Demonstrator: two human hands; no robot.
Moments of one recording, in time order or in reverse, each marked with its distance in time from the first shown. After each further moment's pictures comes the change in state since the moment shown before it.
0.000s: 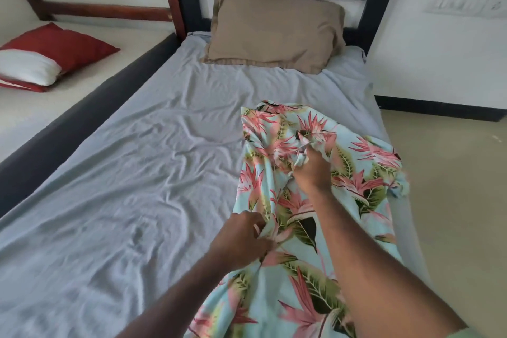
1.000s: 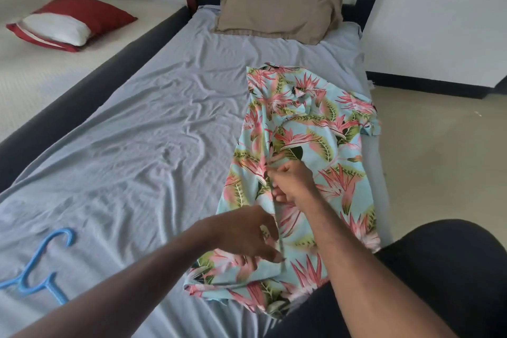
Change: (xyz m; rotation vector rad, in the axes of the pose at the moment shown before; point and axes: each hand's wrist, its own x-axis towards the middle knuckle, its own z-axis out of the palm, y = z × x) left_hand -0.194 0.044 0.017 0.029 -0.555 0.062; right_hand -0.229 0.009 -0.043 0.284 -0.350 0.249
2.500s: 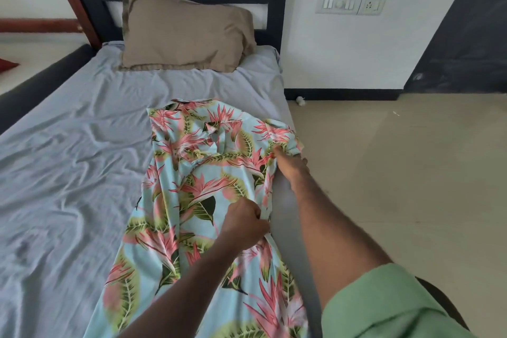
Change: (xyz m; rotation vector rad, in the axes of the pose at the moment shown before) left_hand 0.259 0.094 0.001 -0.037 0.531 -0.080; right_hand 0.218 0.048 -0.197 0.006 0.330 0.211
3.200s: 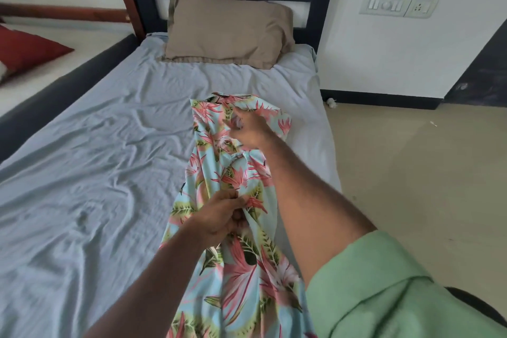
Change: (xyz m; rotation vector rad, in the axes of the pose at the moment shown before) left_hand -0.013 -0.095 -0.077 -1.080 -0.172 -0.159; right_hand -0.090 -0.146 0.093 -0.272 -0.318 -0.729
